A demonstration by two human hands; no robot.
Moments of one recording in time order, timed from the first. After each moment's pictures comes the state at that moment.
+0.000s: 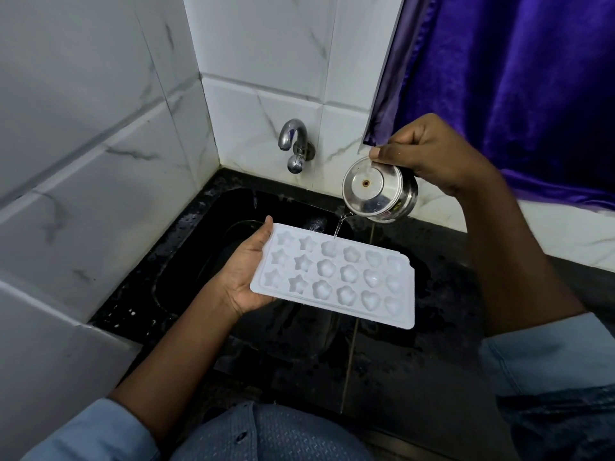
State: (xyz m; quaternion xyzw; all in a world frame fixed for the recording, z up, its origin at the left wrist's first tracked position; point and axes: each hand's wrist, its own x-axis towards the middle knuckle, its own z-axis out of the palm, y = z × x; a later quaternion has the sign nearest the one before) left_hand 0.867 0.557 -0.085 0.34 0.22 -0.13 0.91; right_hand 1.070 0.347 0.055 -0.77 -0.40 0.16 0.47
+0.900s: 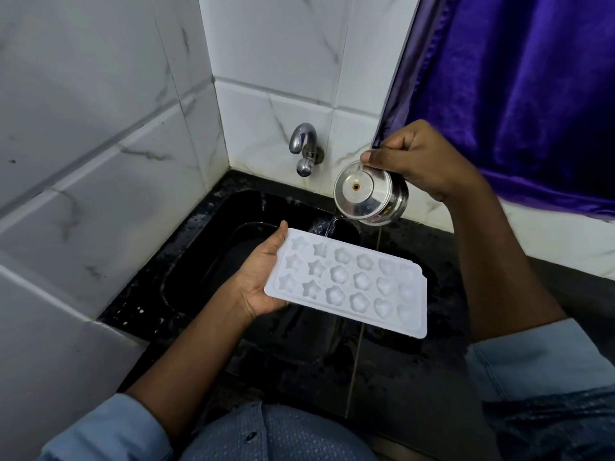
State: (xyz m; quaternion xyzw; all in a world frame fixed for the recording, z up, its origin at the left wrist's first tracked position) left_hand 0.870 0.555 -0.095 0.33 0.21 -0.14 0.91; right_hand 1.063 0.373 0.050 -0.77 -0.41 0.15 0.46
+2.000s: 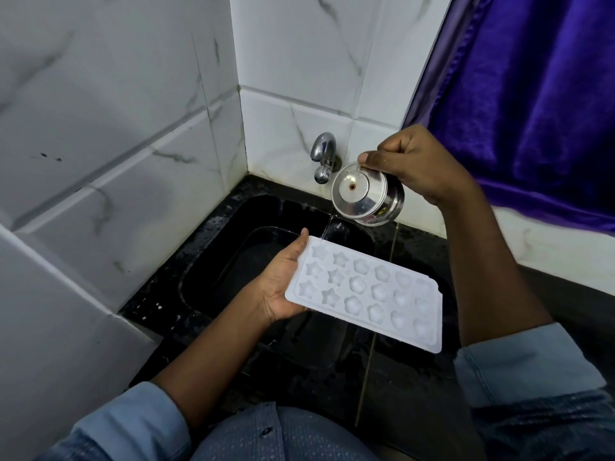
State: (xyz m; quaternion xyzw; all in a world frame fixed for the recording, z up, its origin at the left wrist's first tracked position) left_hand 0.871 0.558 -0.111 0.30 0.17 -0.17 0.93; right_hand 1.042 0.410 0.058 -0.77 -0.41 0.14 0.47
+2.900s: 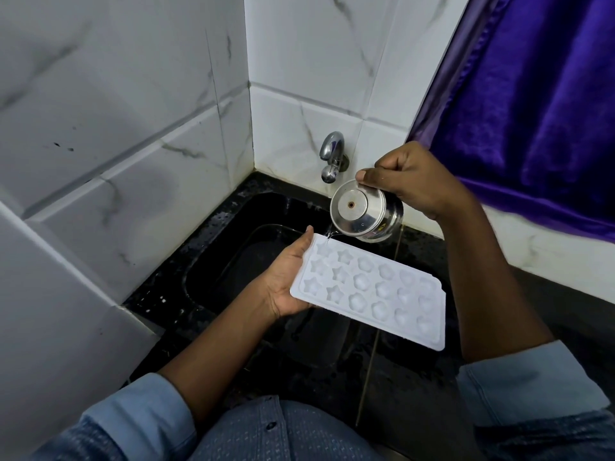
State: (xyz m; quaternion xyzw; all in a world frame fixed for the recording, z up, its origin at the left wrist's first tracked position) left_hand 0.873 0.564 -0.117 0.29 0.17 -0.17 0.93; right_hand 1.027 0.414 0.045 -0.77 -0.42 0.17 0.44
